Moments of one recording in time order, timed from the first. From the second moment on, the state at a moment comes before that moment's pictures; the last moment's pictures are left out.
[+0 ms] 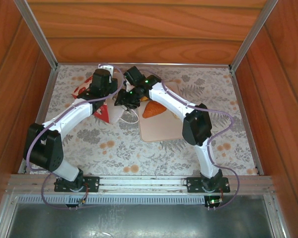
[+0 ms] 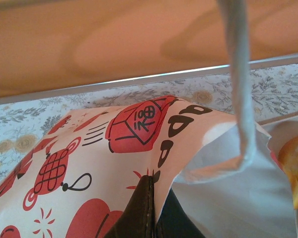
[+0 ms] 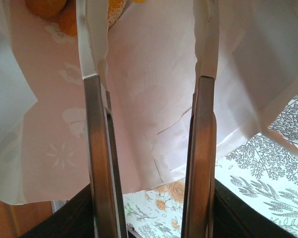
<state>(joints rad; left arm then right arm) -0.42 1.54 1.13 -0.09 -0.26 -0.11 0.80 2.18 2.04 -0.88 -0.46 0.75</state>
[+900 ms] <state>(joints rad) -0.40 1.54 1.14 -0.09 -0.27 -0.11 0.80 2.33 2.23 -0.87 -0.51 0.76</state>
